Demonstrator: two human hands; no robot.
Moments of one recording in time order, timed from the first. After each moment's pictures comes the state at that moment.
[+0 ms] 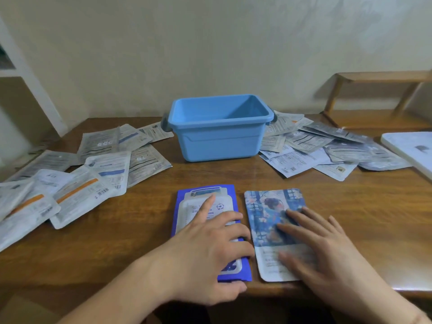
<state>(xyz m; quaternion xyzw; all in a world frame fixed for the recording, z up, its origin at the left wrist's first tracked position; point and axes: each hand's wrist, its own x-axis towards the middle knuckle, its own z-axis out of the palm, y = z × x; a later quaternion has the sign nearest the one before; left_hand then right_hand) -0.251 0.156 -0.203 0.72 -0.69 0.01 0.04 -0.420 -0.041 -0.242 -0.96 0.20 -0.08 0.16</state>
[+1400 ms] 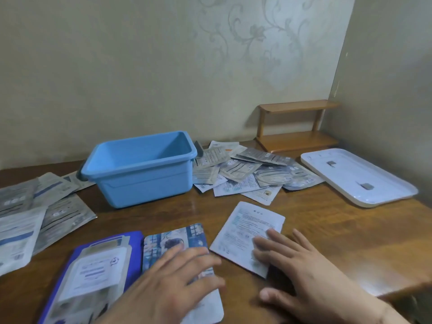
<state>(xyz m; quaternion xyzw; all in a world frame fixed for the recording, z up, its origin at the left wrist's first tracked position) -0.263 0.087 -0.220 0.65 -0.75 0.13 0.04 -0.470 -0.121 -0.230 -0.99 0.14 -0.05 0.05</state>
